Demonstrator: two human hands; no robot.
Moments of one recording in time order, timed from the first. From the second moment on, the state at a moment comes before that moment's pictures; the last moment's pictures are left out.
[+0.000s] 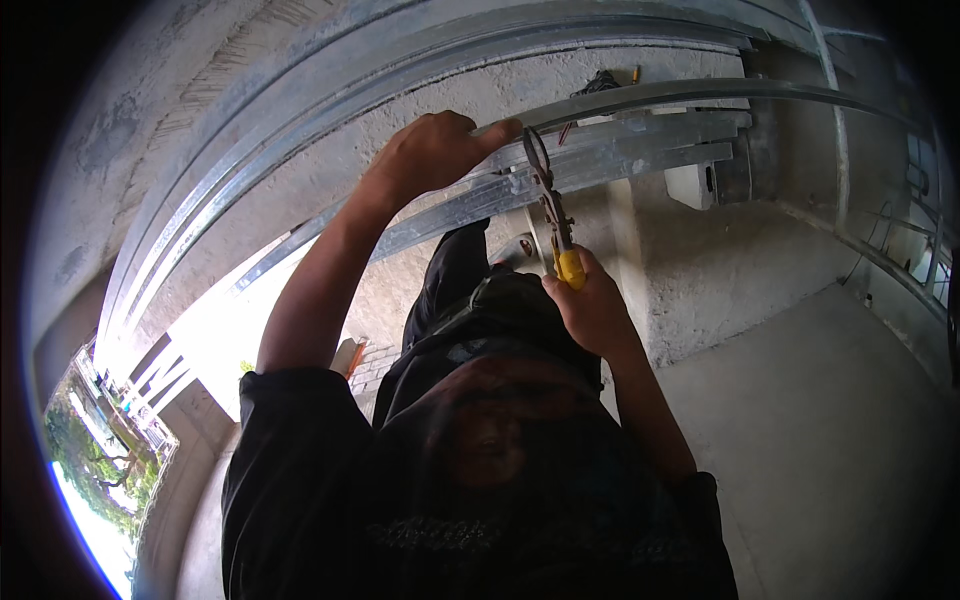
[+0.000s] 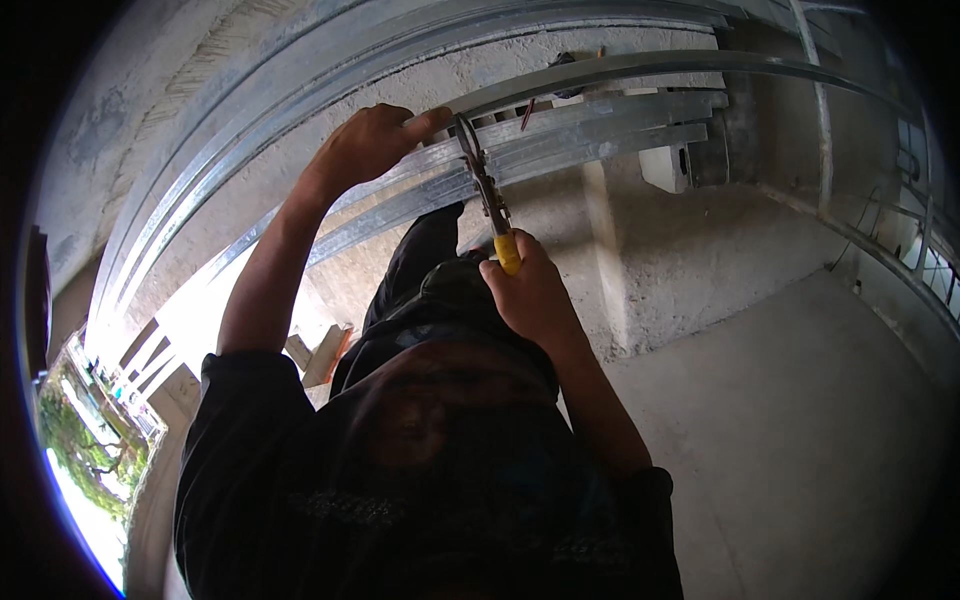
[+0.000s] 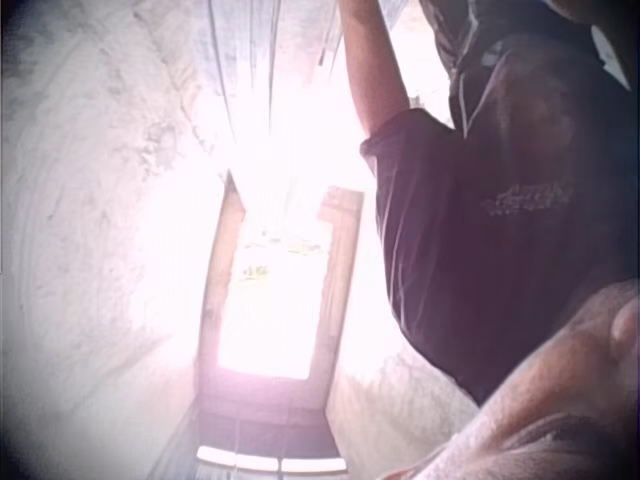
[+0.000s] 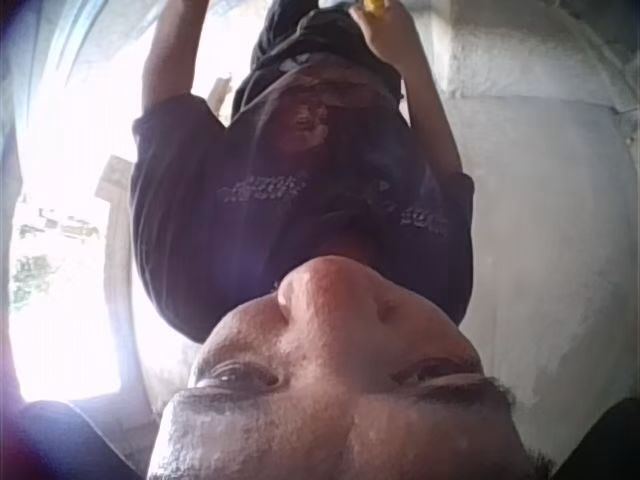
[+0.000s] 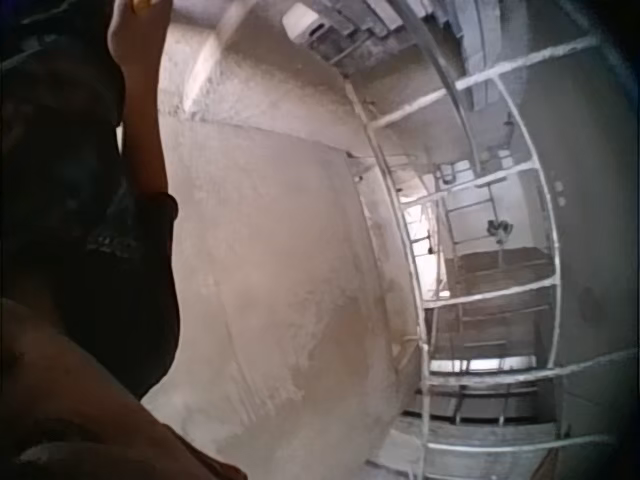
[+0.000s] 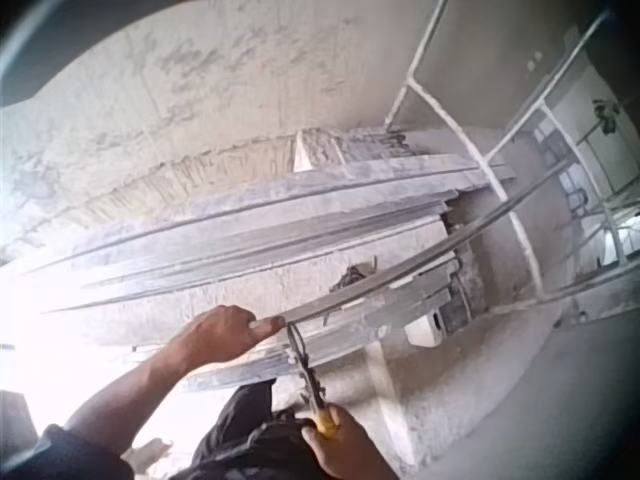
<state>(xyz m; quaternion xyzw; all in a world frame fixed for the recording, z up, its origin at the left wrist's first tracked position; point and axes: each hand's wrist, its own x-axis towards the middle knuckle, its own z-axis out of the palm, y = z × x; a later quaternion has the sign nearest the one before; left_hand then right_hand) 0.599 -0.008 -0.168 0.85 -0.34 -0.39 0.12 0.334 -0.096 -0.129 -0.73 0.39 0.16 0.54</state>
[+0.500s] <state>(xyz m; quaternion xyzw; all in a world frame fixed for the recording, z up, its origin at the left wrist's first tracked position) 0.593 -0.013 -0.152 0.87 -0.31 -0.36 0.15 0.342 -0.103 -0.132 -0.72 0.38 0.17 0.55</state>
